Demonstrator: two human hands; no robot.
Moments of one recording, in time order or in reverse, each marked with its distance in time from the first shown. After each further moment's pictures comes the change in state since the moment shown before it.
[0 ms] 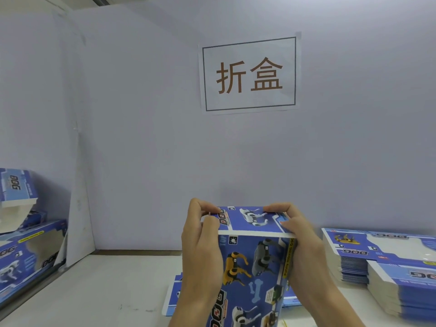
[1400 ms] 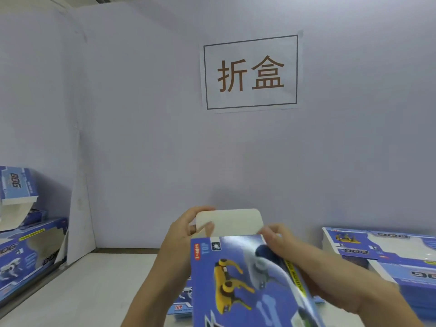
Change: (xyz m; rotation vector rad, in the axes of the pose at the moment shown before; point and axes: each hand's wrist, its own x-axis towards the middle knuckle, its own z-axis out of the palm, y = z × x) left_hand 0.026 -0.001 -0.043 0.115 -0.241 -0.244; right_hand -0.018 0.001 -0.017 -0.348 -0.246 0.341
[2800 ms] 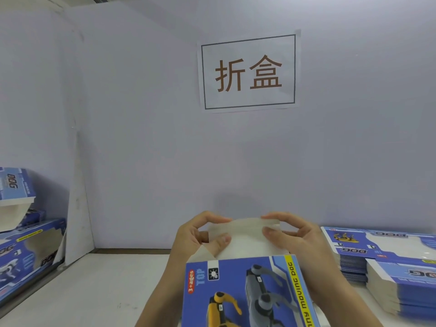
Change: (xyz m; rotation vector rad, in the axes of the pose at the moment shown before) left_hand -0.003 -0.006 0.013 0.060 -0.100 0.063; right_hand 0.015 -0.010 -0.008 0.261 0.259 -0.160
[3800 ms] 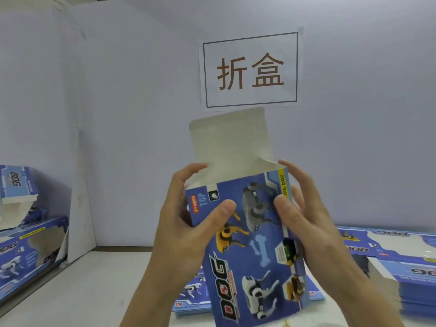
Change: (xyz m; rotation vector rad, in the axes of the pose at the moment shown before) left_hand -0.016 0.042 0.007 -0.126 0.093 0.435; right_hand -0.009 -0.026 0.010 -0.161 -0.182 -0.446
